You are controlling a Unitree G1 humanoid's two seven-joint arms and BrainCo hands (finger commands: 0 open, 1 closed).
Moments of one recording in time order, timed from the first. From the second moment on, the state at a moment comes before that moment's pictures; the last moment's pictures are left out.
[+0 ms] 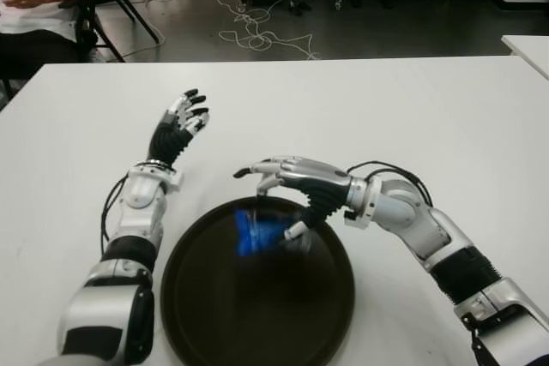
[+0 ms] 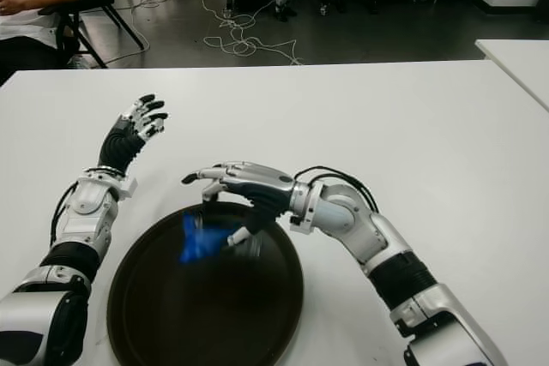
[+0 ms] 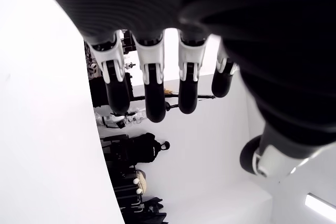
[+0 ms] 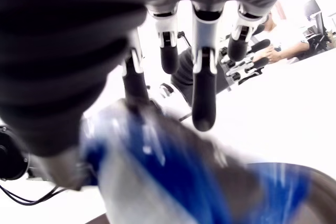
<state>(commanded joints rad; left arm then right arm) -0.61 0.15 0.13 1.04 -0.06 -0.58 -0.24 -0.47 -0.31 0.44 0.29 -0.37 -0.66 0.44</state>
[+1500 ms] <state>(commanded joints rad) -0.60 0.16 0.13 1.04 -0.05 -0.59 -0.23 -0.74 -0.40 0.22 0.82 -0.33 -0.71 0.20</state>
